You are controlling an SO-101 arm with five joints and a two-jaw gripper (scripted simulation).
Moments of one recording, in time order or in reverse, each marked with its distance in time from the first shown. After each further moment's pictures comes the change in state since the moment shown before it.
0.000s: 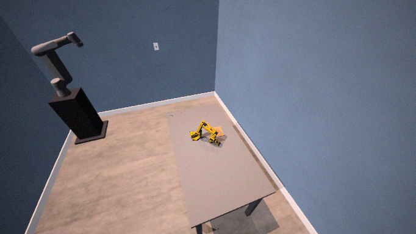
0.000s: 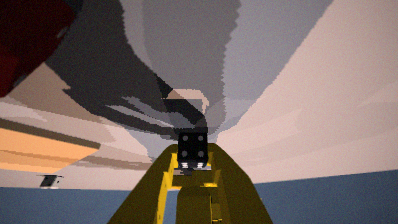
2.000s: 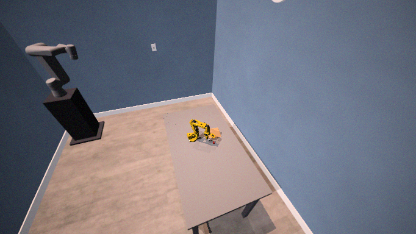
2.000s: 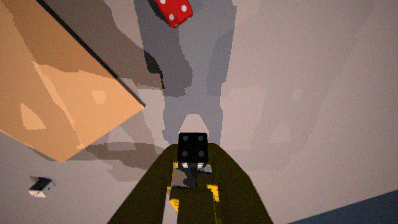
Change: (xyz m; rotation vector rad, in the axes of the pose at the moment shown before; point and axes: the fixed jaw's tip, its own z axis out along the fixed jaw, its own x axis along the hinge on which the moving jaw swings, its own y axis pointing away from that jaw) arm 0.025 0.016 -0.043 0.003 -0.423 -0.082
